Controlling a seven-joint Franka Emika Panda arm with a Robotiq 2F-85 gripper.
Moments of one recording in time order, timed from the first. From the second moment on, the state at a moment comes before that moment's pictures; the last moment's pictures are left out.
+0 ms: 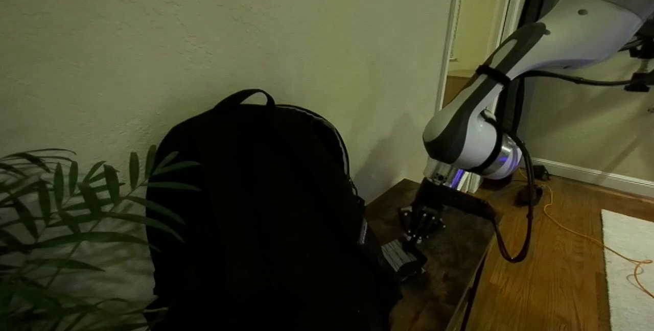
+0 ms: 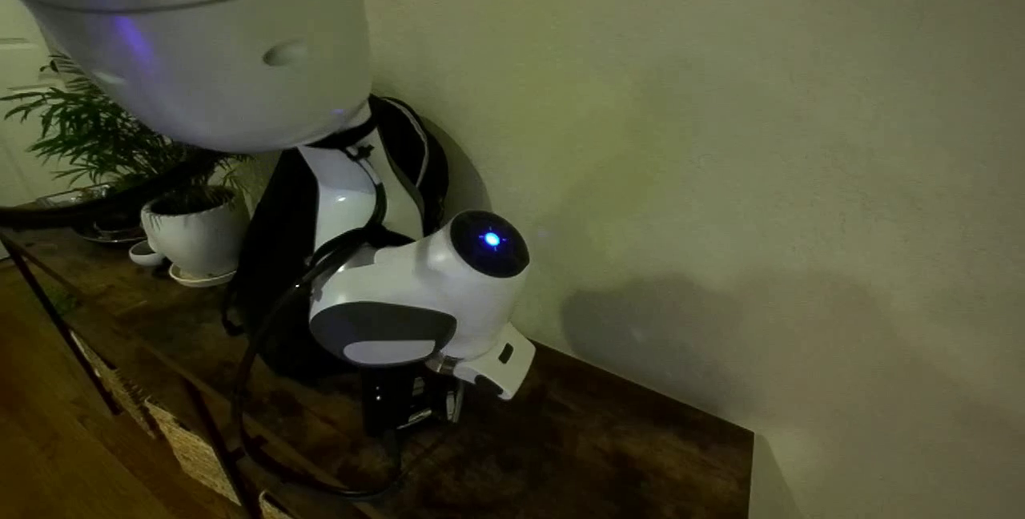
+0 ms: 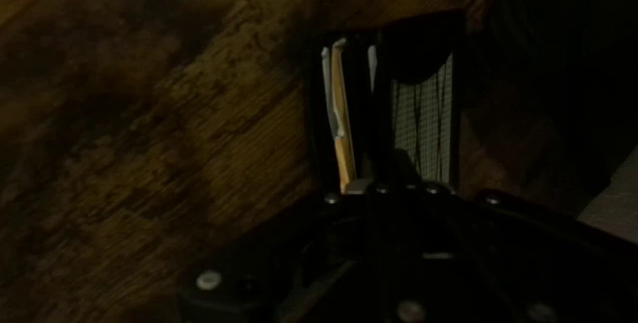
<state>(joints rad) -0.61 0.85 0.41 -2.02 0.47 2.87 -0.11</state>
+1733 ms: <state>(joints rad) 0.09 0.69 -0.18 -2.01 0.02 2.69 0.25</state>
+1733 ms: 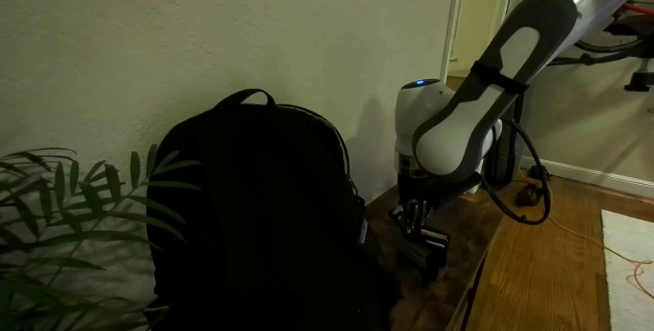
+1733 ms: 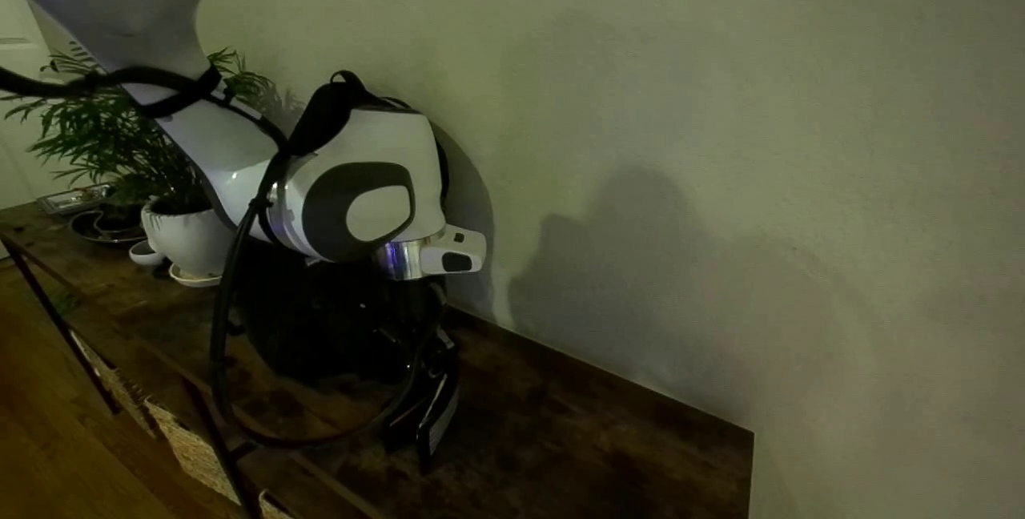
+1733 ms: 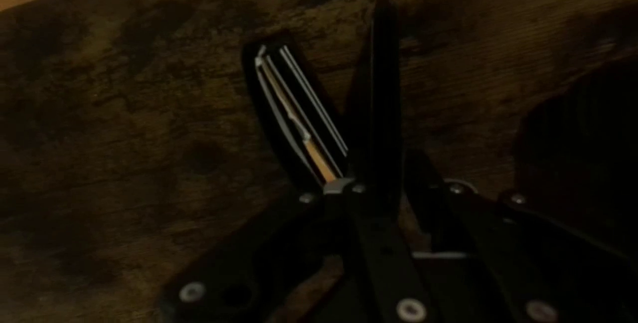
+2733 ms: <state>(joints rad) 0.03 0.56 -0.13 -2.01 0.08 2.43 0.26</state>
